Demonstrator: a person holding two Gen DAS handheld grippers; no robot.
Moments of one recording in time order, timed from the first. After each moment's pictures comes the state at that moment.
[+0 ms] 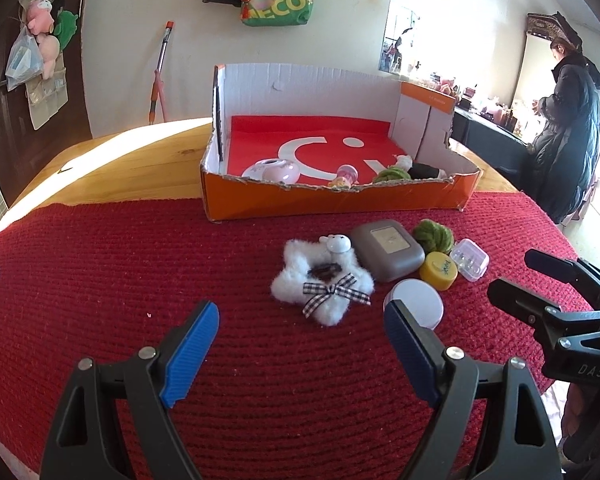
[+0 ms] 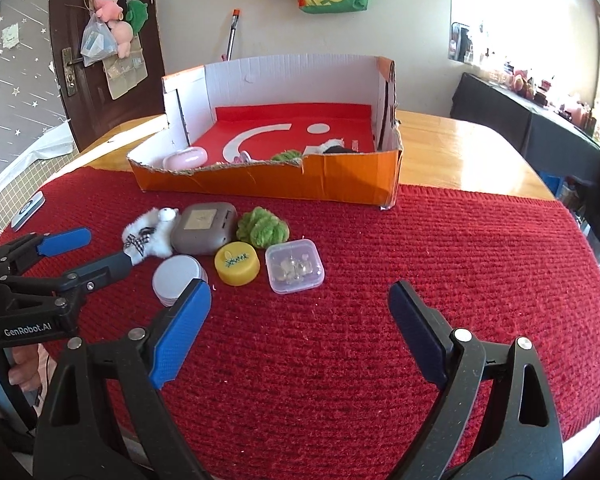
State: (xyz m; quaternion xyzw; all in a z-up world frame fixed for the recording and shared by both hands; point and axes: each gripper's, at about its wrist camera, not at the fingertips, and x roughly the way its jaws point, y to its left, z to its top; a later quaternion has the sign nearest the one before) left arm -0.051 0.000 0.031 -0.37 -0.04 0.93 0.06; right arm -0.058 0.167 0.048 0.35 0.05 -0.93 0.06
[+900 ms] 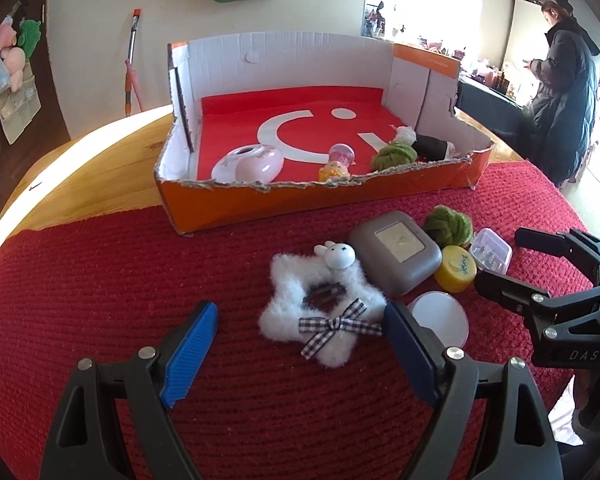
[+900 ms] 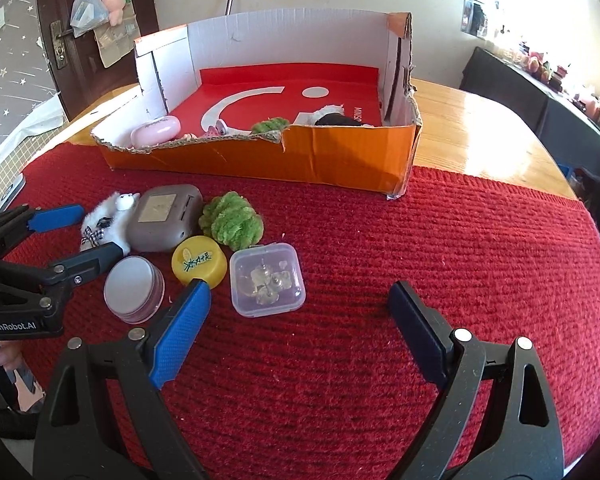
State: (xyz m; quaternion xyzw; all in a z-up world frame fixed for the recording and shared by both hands) left arm -0.094 0.012 0.022 -0.42 0.00 0.90 0.09; right arm -0.101 0.174 0.033 0.41 0.07 -0.91 0.07
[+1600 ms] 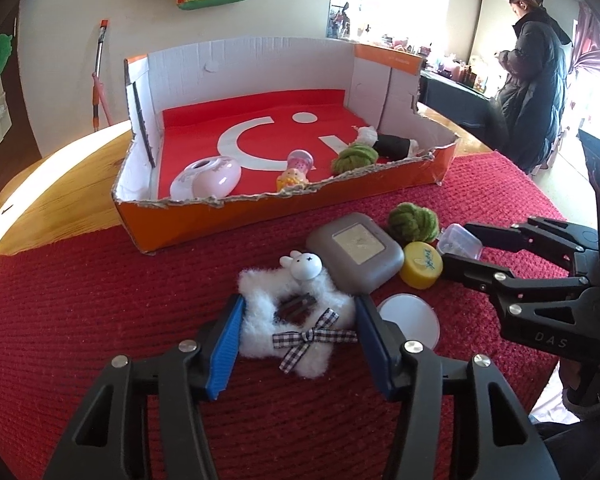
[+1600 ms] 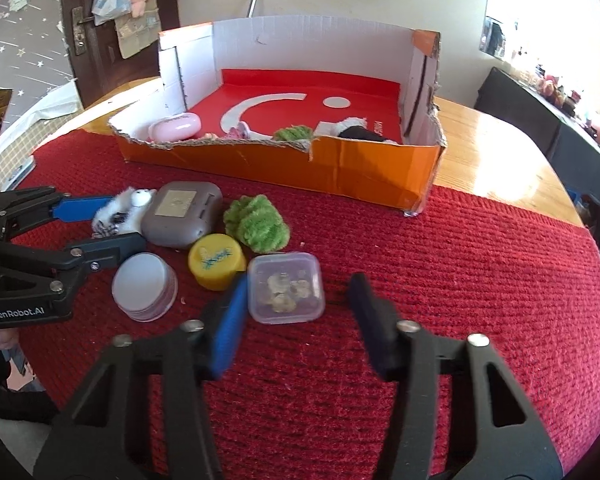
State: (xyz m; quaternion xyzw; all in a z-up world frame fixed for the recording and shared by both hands) left arm -0.096 0.020 0.024 -0.41 0.01 0.90 0.16; right arm -0.100 0.164 0.034 0.39 0.10 -0.91 0.10
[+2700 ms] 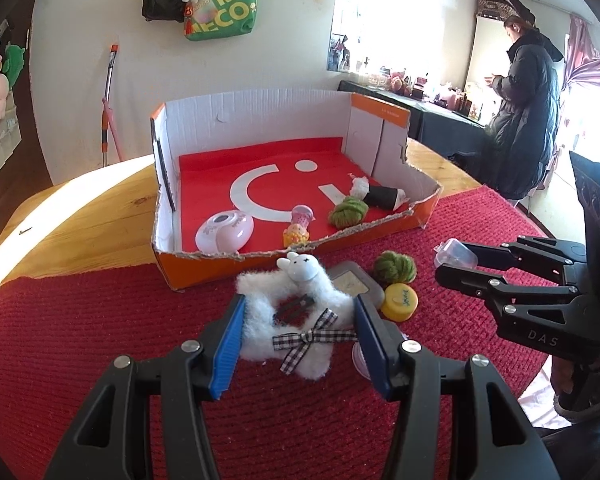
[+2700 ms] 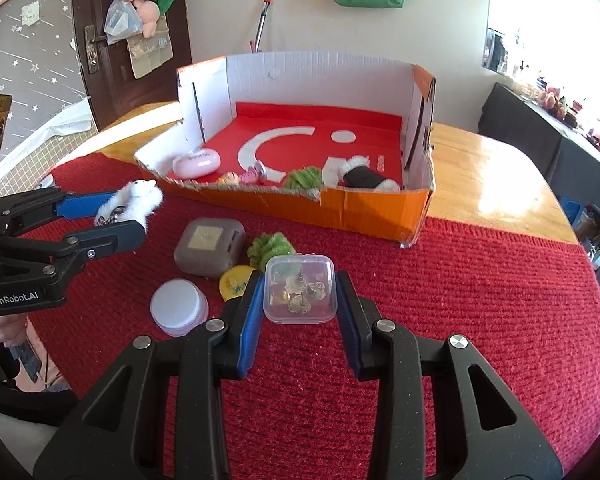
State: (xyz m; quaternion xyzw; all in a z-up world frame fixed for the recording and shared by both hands) left arm -0.081 0.010 0.065 -0.36 0.00 0.92 0.15; right arm -0.090 0.161 0.064 0.36 0.09 -0.92 0.11
